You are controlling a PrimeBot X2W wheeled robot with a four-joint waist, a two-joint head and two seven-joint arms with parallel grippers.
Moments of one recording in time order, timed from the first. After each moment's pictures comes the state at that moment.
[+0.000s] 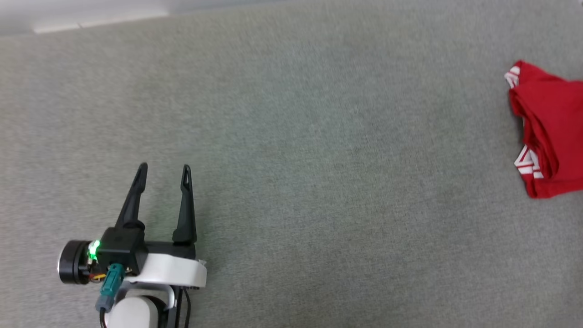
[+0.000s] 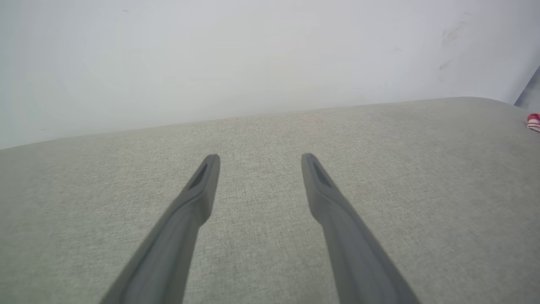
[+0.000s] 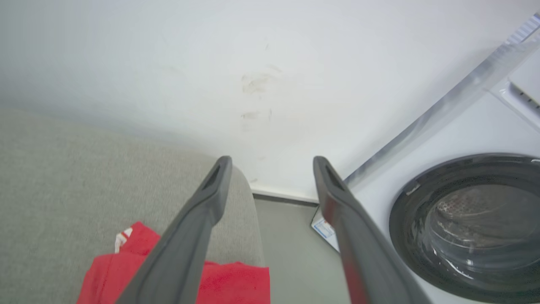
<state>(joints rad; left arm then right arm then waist) -0.12 0.07 -0.03 -0.01 -0.03 0.00 -0.26 -0.80 -0.71 0.08 0.53 0.21 0.13 0.03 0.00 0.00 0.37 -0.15</state>
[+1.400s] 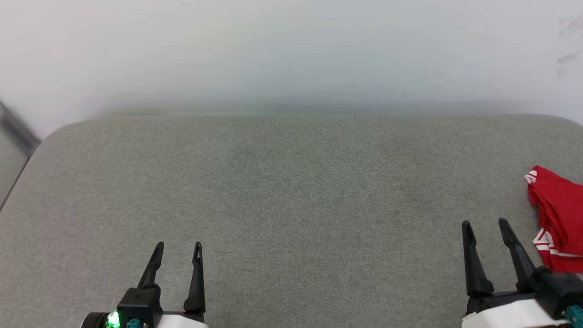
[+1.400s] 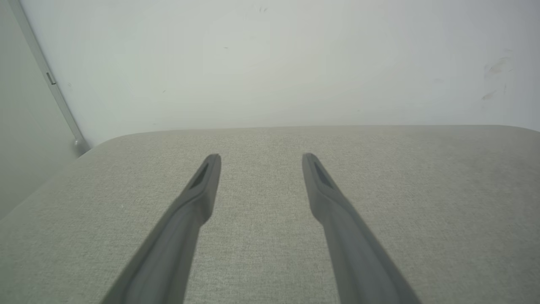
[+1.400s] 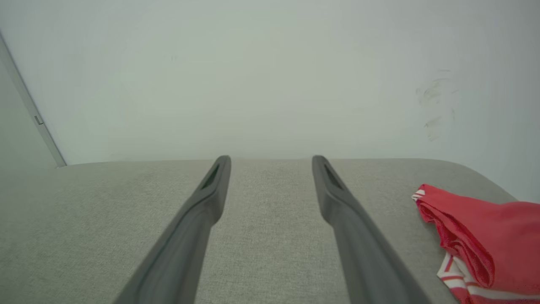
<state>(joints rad) 0.10 0.05 -0.04 0.06 -0.05 0.00 -0.26 0.06 -0.07 -0.04 0.03 0.15 0.13 -0.26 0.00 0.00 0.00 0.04</state>
